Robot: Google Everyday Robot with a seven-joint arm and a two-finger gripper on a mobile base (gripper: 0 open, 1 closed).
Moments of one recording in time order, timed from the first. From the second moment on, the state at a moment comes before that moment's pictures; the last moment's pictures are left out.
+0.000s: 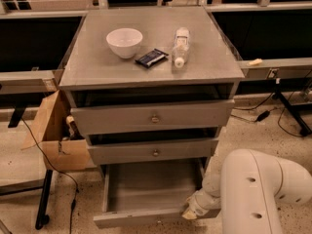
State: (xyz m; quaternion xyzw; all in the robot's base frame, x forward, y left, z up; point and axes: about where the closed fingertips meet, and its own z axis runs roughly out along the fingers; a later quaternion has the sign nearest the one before) arm 0.477 -0.156 0.169 -0.56 0.80 0.21 0.09
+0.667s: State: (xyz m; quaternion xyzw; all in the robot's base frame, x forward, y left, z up) arm 0.477 -0.155 0.171 -0.56 0.80 0.21 0.09
